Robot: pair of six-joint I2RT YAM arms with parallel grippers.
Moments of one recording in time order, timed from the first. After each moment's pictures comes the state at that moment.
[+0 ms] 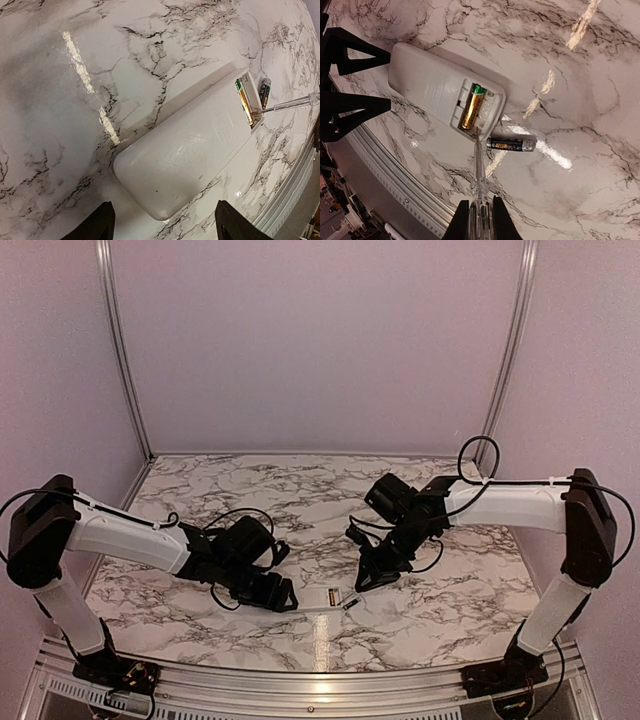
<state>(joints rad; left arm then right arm) -0.98 1.68 0.87 -0.20 0.20 -0.64 0.80 1.68 1.16 -0.77 -0.44 0.42</state>
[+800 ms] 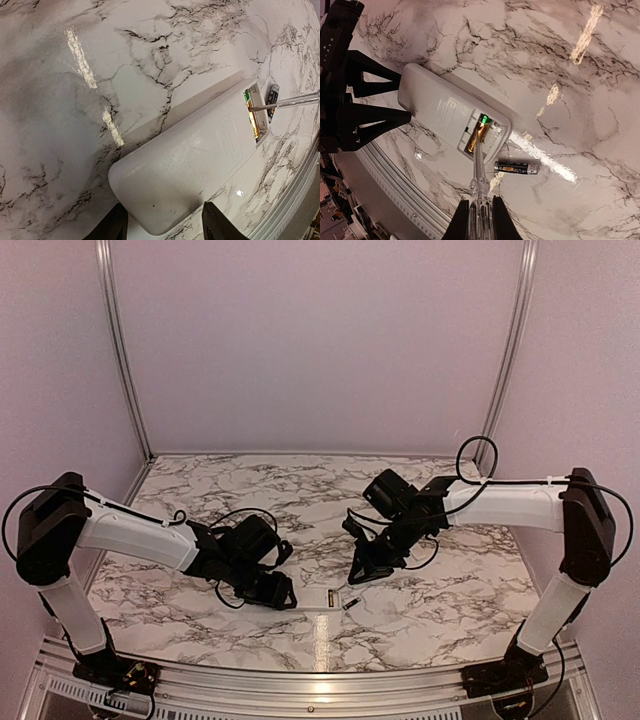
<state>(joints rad) -0.97 1.74 0.92 -0.22 0.20 -0.64 0.79 1.69 1.16 -0.67 -0.44 0.47</state>
